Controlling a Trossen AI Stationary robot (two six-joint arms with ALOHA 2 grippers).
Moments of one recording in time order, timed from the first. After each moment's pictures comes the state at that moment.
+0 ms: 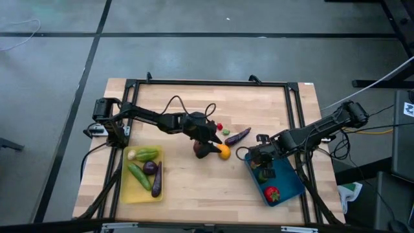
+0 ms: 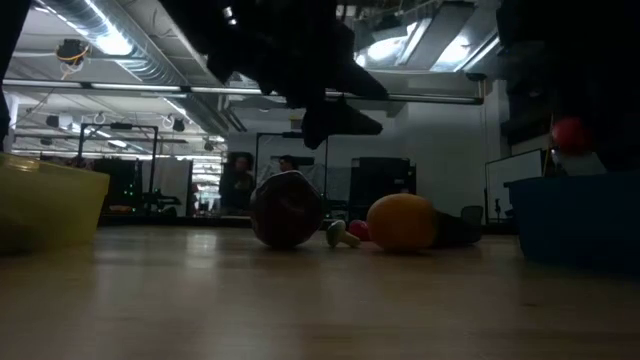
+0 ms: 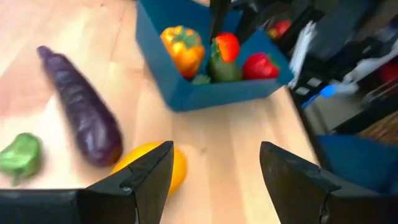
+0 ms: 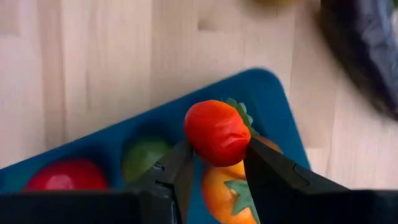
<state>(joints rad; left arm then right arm) 0.05 1.77 1.04 0.21 0.33 -0.31 0.39 1.36 1.00 -0.95 0.01 0.36</state>
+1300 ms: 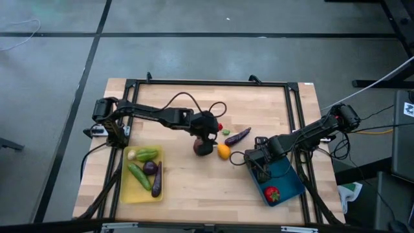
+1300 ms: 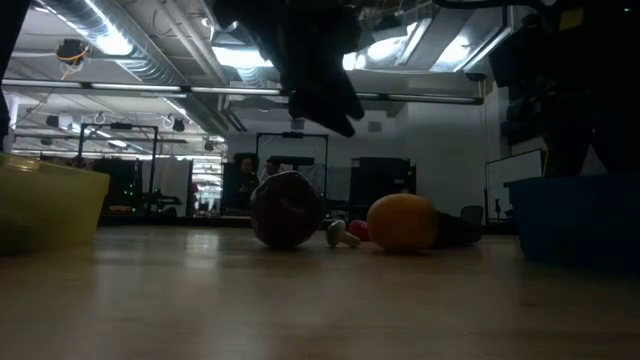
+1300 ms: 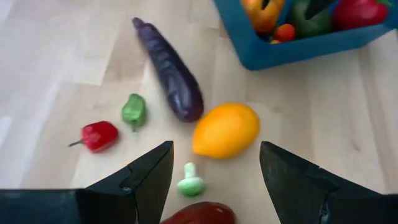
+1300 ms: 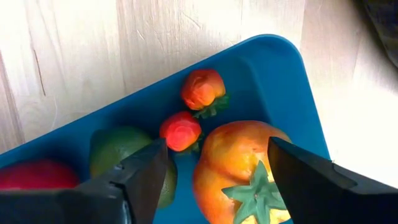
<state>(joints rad) 0.03 1.77 1.32 -0.40 0.03 -0.15 0.39 1.49 1.00 -0.97 0.01 0.39</state>
